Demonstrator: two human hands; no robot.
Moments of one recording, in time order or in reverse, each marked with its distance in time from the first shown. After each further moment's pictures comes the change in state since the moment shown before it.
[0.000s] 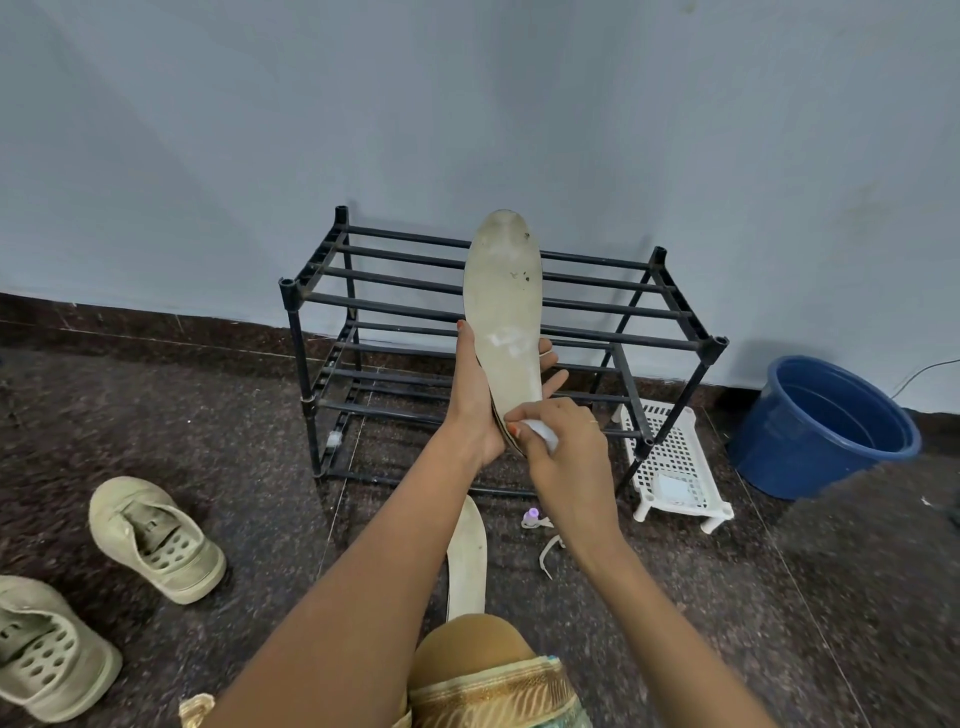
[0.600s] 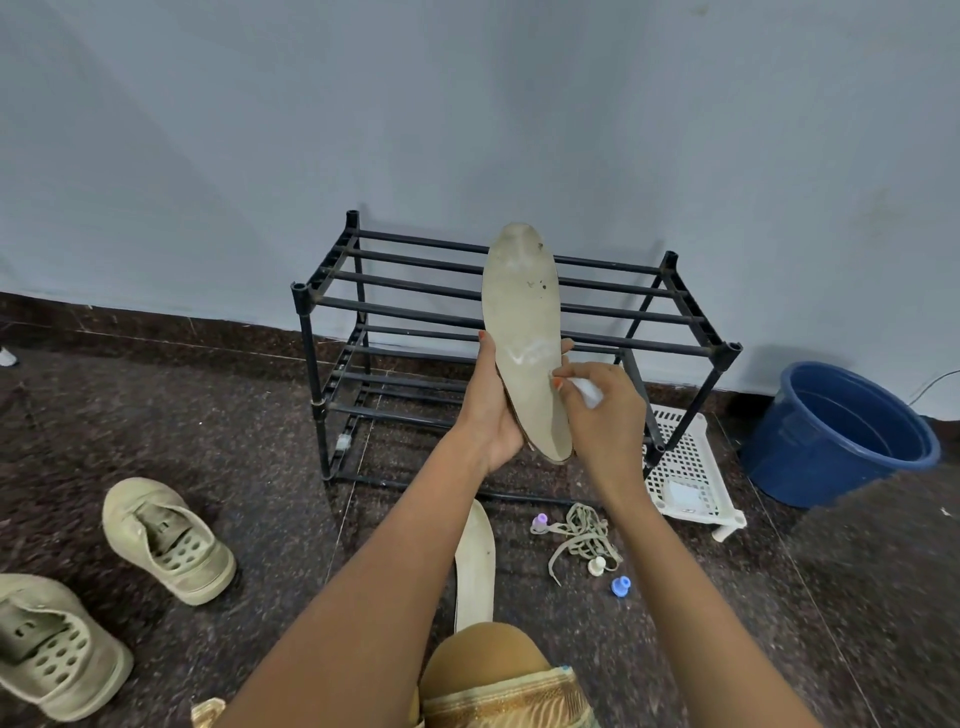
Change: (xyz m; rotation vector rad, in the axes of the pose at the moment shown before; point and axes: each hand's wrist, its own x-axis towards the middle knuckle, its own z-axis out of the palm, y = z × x) left_hand 0.006 0.001 -0.006 0.162 -0.048 -0.019; right_hand 0.042 0.015 -0.006 0.234 0.159 0.180
